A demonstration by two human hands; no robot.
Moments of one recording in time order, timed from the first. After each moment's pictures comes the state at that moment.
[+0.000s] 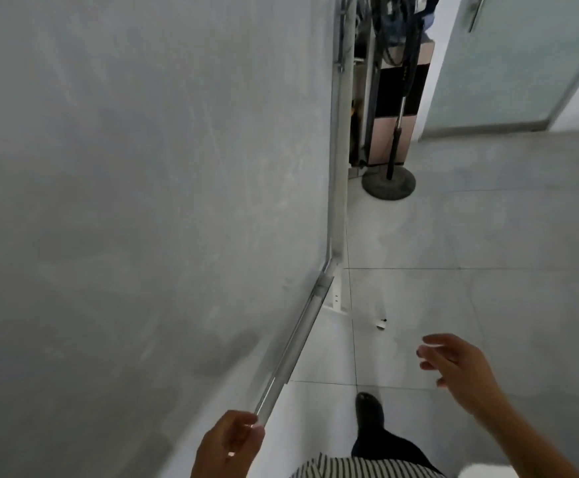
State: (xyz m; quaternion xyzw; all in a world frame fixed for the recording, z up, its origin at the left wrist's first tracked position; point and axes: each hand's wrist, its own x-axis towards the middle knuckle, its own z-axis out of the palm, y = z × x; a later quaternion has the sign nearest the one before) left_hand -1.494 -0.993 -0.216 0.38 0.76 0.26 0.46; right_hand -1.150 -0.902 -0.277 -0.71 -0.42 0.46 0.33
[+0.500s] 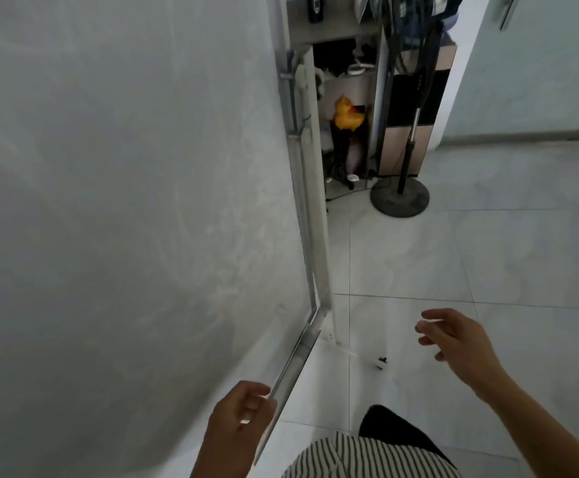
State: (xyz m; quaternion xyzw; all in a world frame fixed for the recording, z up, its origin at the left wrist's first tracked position) left_hand -1.393 -0.782 -0.187 0.39 0.76 0.27 0.45; right_hand -1.073 -0.668 -0.260 -0.69 -0.45 0.47 0.32
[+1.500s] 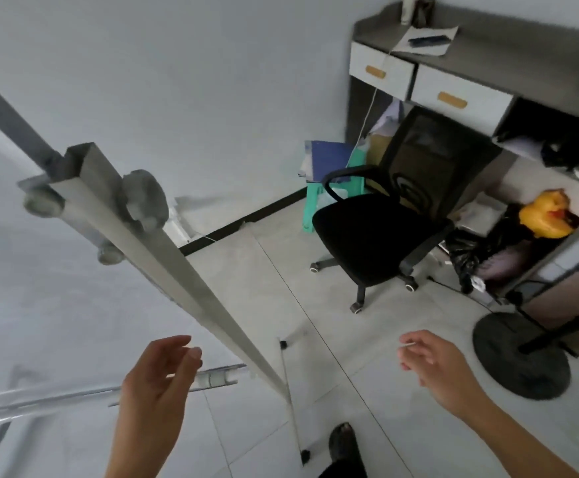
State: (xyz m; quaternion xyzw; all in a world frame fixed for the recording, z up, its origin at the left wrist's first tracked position) left_hand -1.153 -0.525 -0.147 0.07 0.84 0.53 0.09; right_hand -0.983 -0.216 -0.255 -0.38 -0.75 0.55 0.03
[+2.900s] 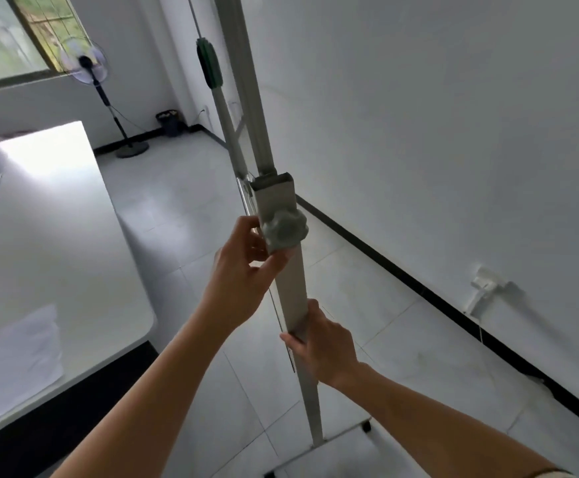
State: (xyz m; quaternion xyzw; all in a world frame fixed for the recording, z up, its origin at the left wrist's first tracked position) left_hand -1.273 -0.550 -0.059 -0.25 0.82 0.40 -0.33; right_hand -1.367 -0.450 -0.190 0.47 -0.82 0.31 -0.13
